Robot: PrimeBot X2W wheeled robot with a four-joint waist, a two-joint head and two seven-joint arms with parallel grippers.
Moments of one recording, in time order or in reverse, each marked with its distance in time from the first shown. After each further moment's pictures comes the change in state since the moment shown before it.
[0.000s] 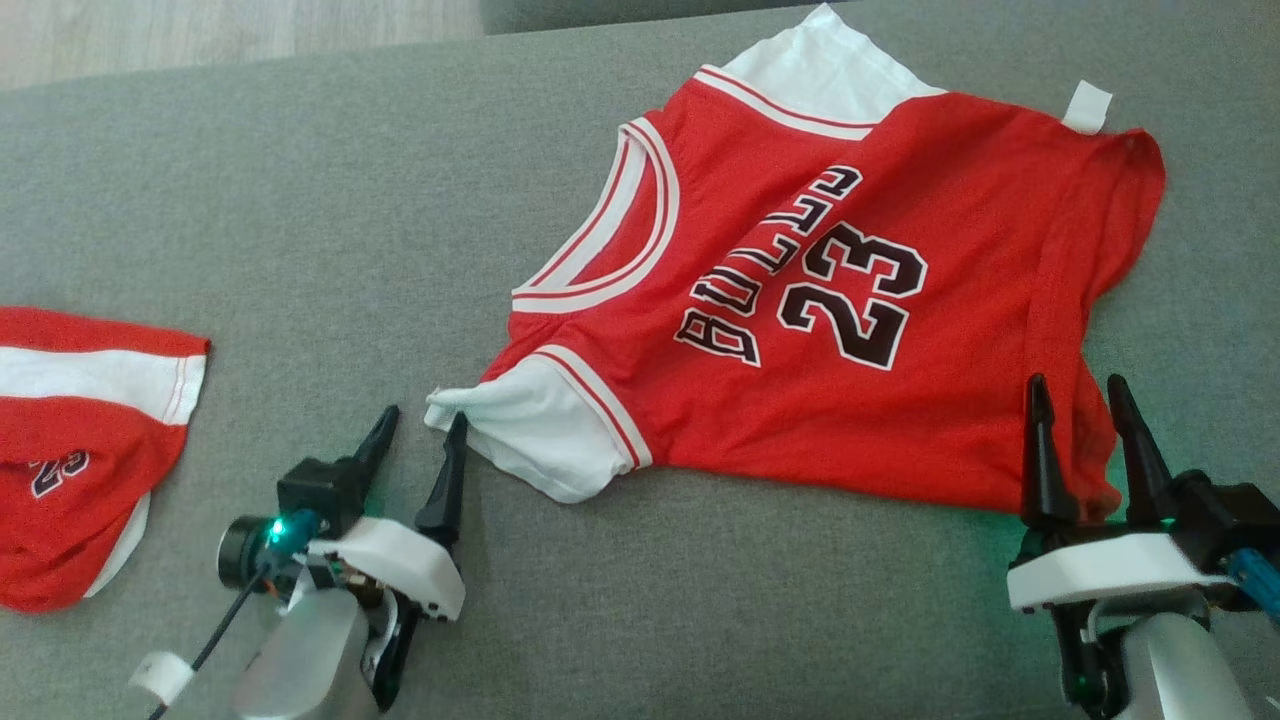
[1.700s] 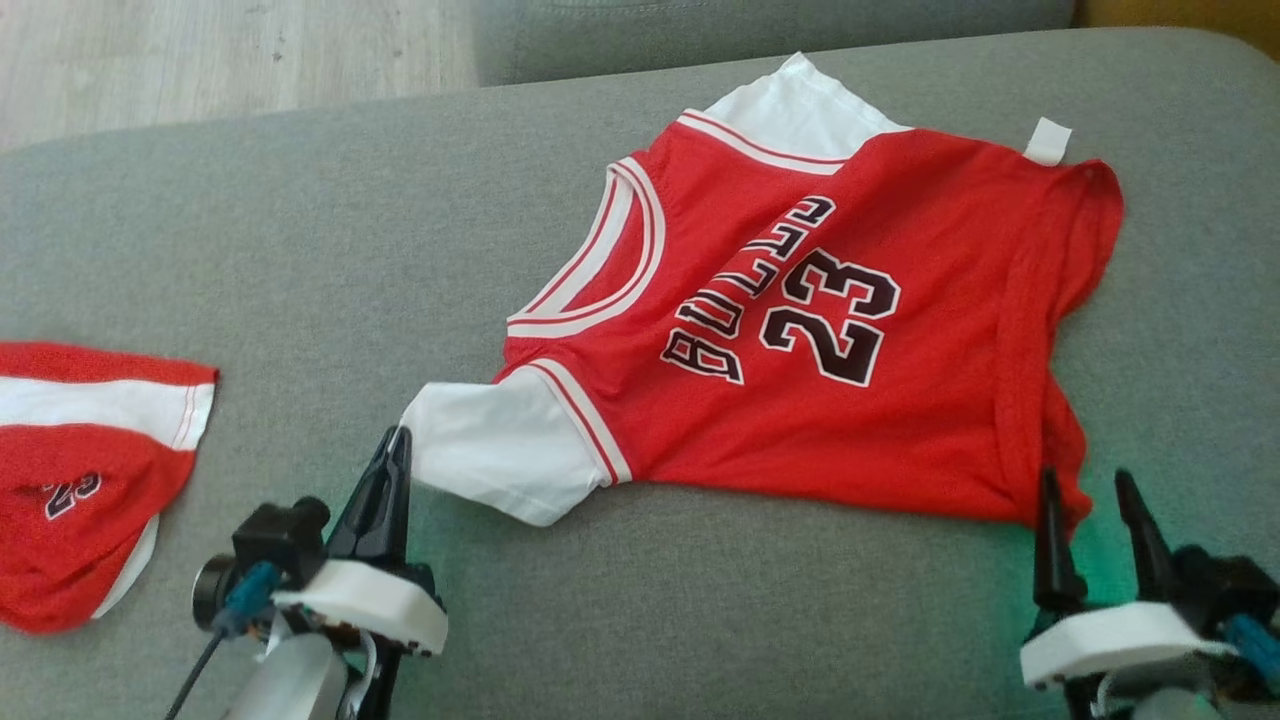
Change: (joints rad) left arm 0.136 0.075 -0.026 -0.257 -0.109 0.064 0.008; right arm 0.075 0.000 -0.037 0.080 0.001 0.000 0.000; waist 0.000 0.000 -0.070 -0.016
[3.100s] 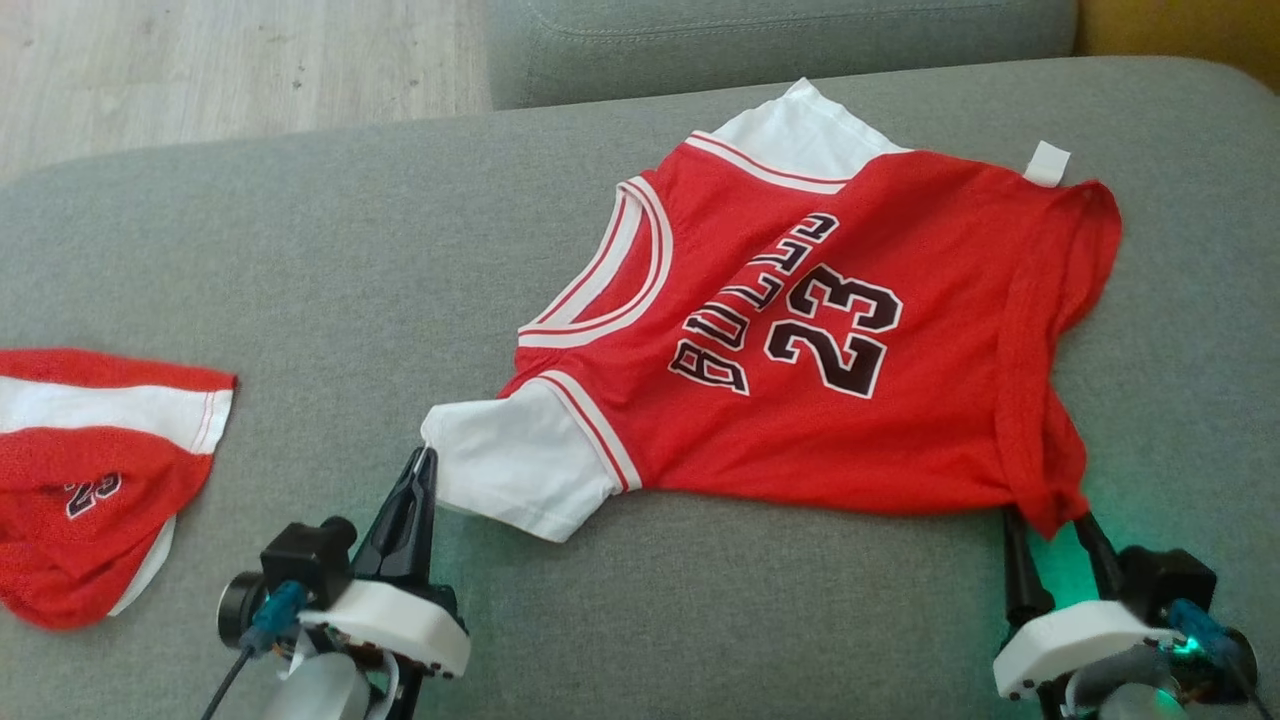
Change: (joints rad) left arm 0.040 -0.032 0.006 -0.013 0.037 -0.012 0.000; right arm -0.082 0.000 0.000 0.247 -0.085 0.000 0.000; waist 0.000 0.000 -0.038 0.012
